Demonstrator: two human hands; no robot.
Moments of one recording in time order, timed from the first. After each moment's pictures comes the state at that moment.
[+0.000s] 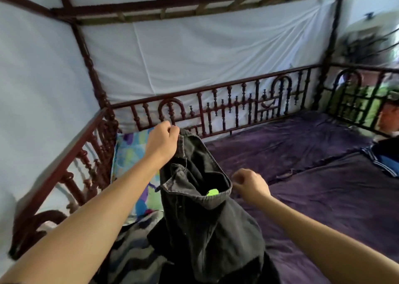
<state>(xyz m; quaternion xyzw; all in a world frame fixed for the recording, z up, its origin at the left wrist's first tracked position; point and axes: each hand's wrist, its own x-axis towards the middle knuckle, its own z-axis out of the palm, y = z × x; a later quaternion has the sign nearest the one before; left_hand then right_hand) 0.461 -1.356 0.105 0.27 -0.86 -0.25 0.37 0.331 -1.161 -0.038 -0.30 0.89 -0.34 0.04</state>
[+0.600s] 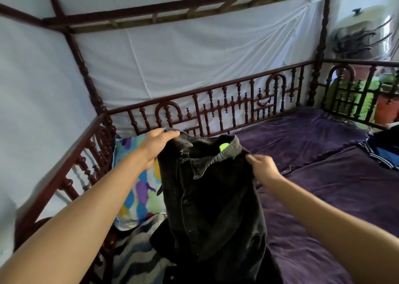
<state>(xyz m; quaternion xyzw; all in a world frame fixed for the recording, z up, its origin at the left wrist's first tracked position) 0.466 -1.365 0.108 0.25 -0.75 -0.58 0.19 0.312 -1.138 -0.011 -0.12 0.75 -0.64 0.12</state>
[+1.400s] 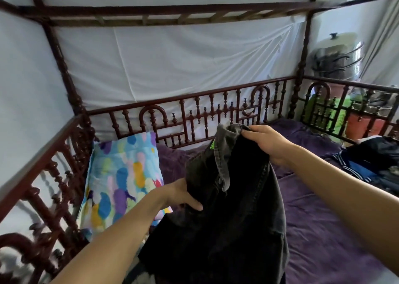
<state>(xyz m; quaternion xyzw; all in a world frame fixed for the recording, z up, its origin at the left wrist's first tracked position) 0.435 -1.331 0.012 0.12 -0.85 -0.51 -0.12 0.264 -1.111 0.097 -0.29 0.69 -0.63 0.23</state>
